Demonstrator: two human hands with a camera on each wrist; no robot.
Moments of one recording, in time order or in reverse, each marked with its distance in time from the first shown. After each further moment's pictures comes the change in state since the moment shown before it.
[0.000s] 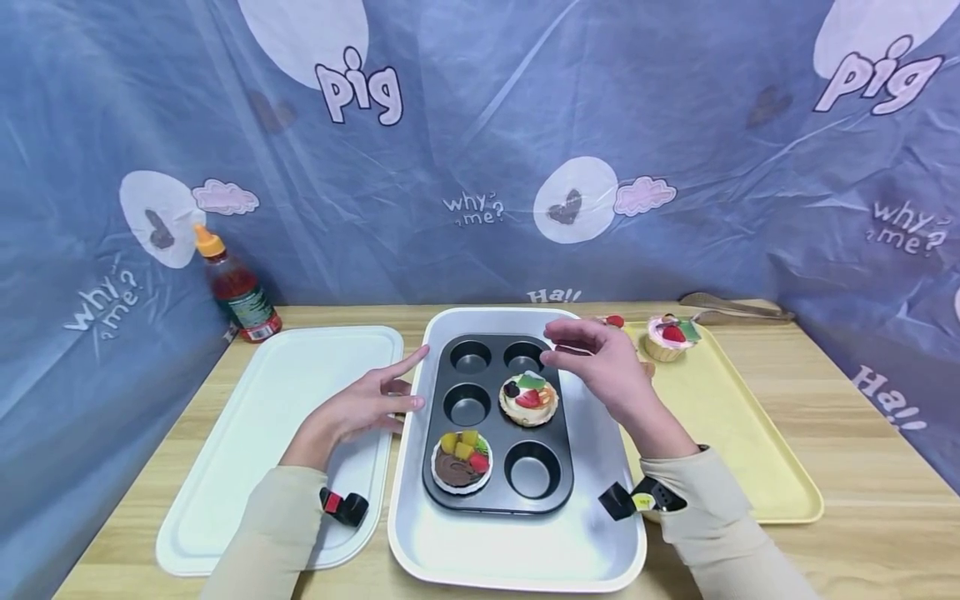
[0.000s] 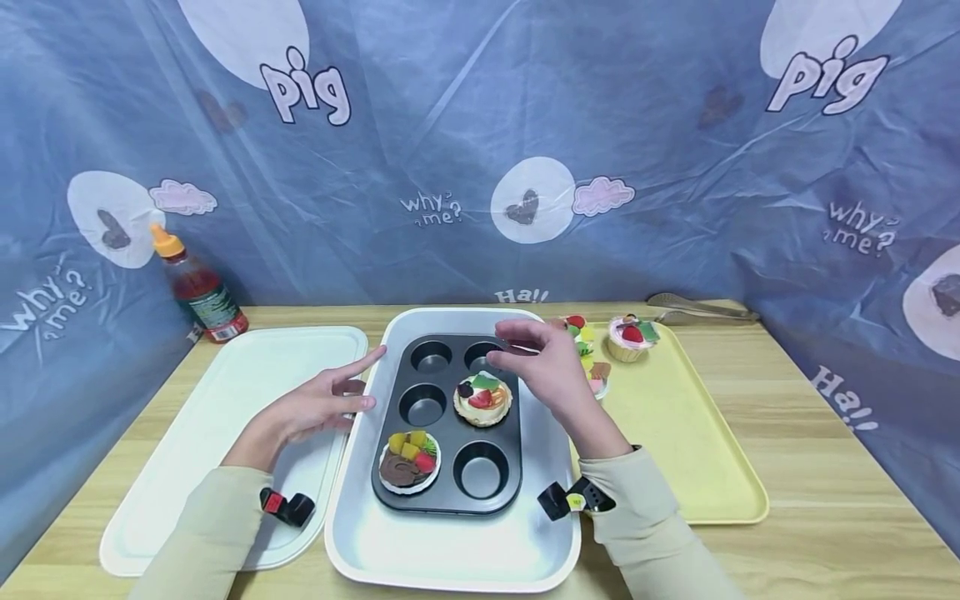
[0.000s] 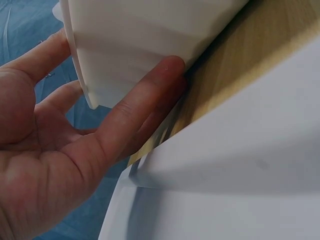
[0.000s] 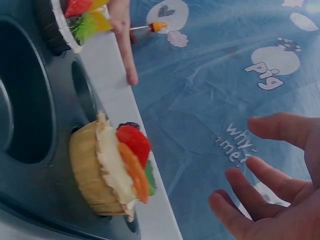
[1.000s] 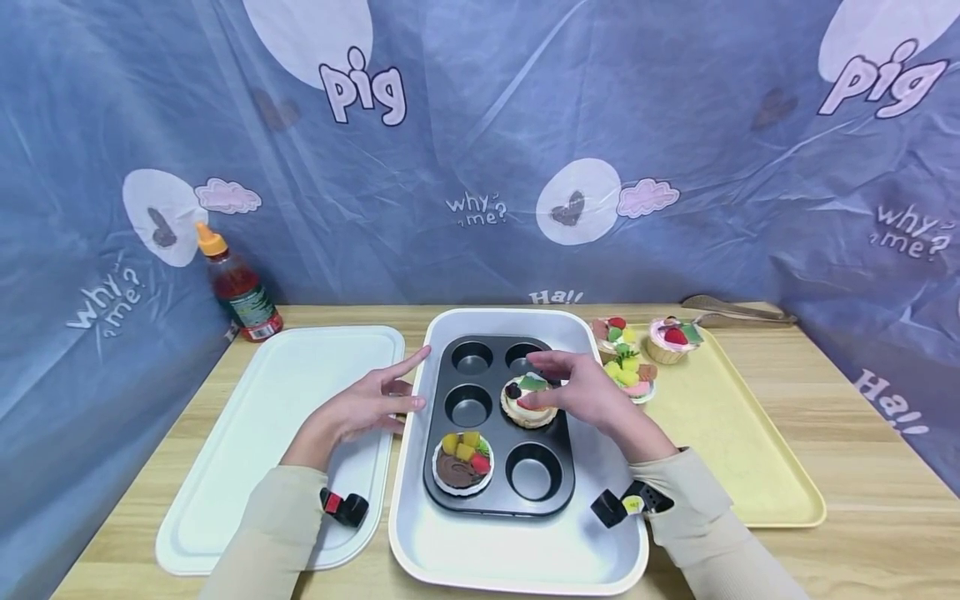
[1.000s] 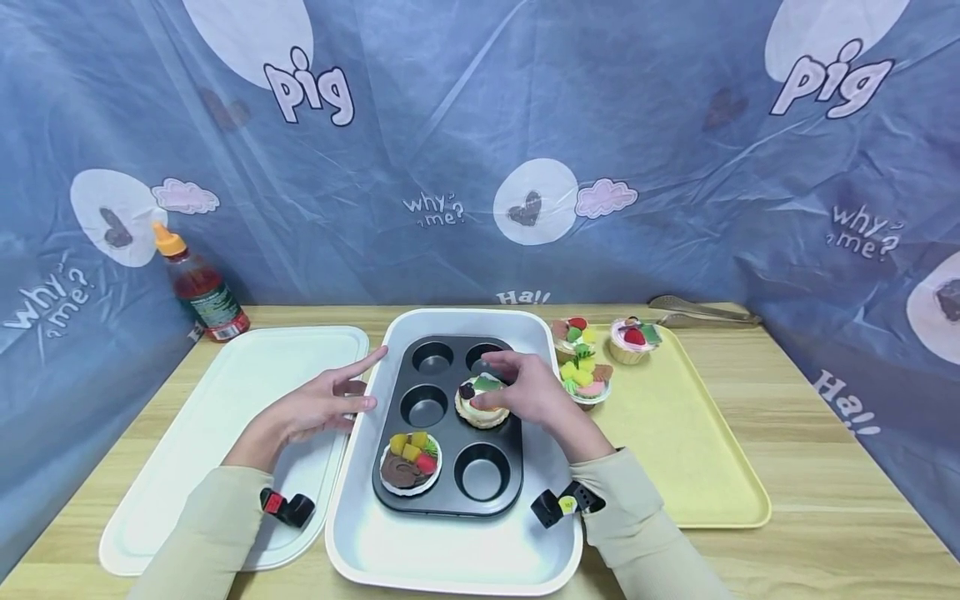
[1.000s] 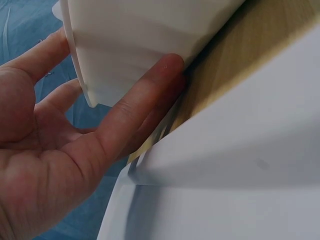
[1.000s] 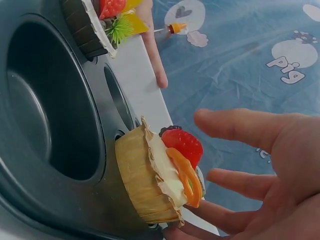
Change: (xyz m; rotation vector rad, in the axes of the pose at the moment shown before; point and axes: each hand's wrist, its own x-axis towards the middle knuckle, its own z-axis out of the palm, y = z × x) left_hand -0.001 0.000 0.000 0.001 -0.005 0.001; right_hand 0.009 0.024 0.019 -0.203 -0.257 0.086
